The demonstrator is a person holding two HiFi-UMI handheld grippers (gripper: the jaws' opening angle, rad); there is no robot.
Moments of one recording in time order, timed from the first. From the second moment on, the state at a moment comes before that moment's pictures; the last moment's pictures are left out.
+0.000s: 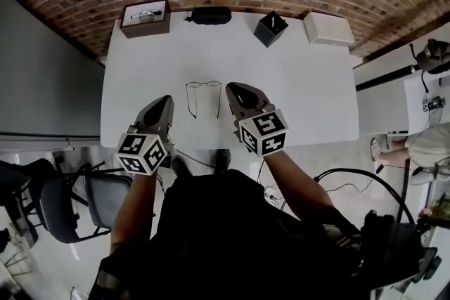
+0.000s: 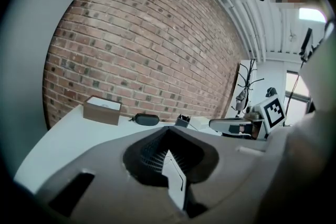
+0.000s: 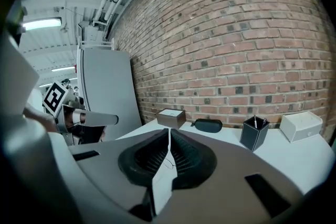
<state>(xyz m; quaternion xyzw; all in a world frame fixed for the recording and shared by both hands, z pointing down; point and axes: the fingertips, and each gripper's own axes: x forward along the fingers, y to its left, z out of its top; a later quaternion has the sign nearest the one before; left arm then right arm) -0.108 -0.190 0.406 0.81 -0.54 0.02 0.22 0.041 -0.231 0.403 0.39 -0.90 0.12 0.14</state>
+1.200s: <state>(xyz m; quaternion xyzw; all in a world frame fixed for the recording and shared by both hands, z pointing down) -0.167 -0.155 0.289 0.81 -0.58 0.00 0.08 0.015 -0.199 0.284 0.45 -0.89 0.06 0.05</state>
